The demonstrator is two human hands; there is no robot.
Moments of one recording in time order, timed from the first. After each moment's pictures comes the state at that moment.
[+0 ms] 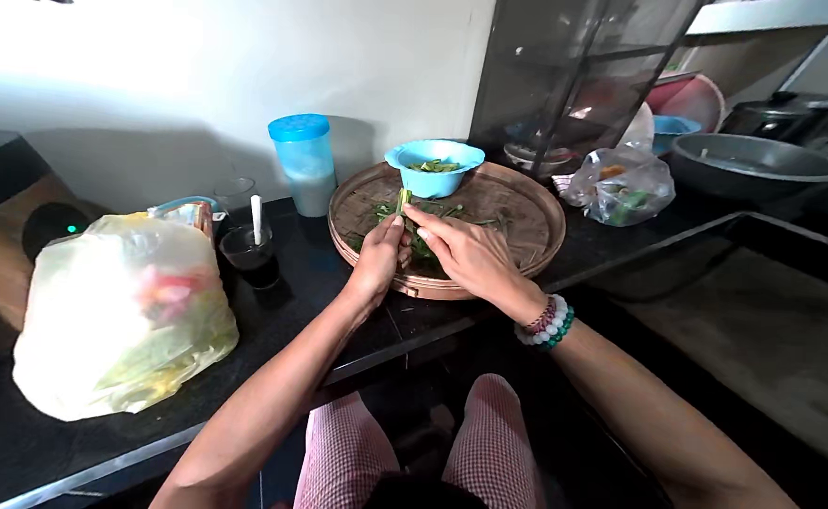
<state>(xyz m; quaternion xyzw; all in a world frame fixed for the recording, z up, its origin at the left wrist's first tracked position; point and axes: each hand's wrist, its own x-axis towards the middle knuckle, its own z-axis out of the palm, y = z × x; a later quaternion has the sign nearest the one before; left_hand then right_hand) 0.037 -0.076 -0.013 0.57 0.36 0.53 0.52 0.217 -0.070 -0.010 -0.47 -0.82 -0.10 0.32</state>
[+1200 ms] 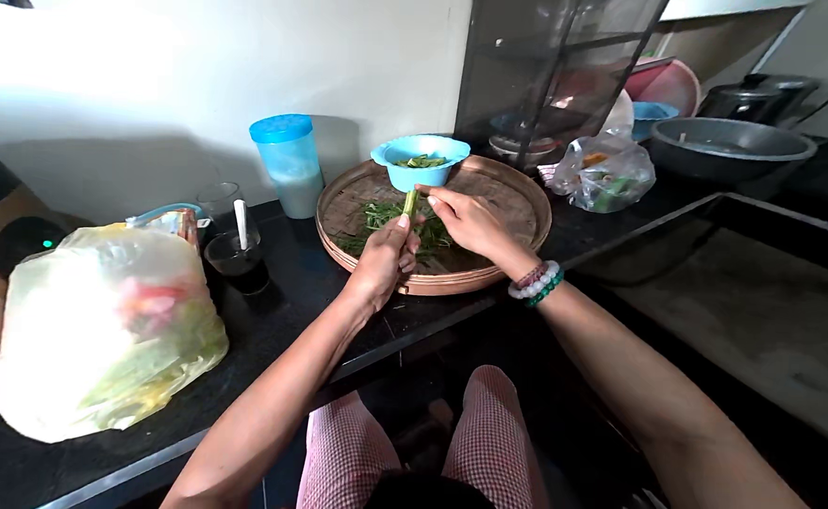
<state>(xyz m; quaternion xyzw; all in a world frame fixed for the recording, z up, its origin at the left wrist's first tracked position) 0.051 -0.080 -0.009 0.56 0.33 0.48 0.60 0.251 -0.040 -0.009 -0.51 -0.78 0.03 0.37</state>
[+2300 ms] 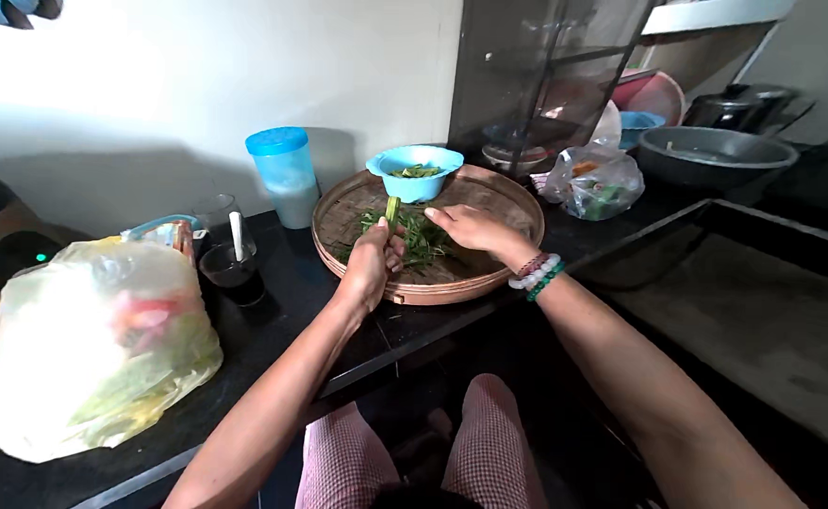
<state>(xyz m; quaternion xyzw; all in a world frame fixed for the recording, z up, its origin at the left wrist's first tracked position) 0.053 -0.072 -0.002 0.50 0.36 0.52 0.59 0.262 -0.018 0.011 -0.58 -0.76 0.14 0.25</state>
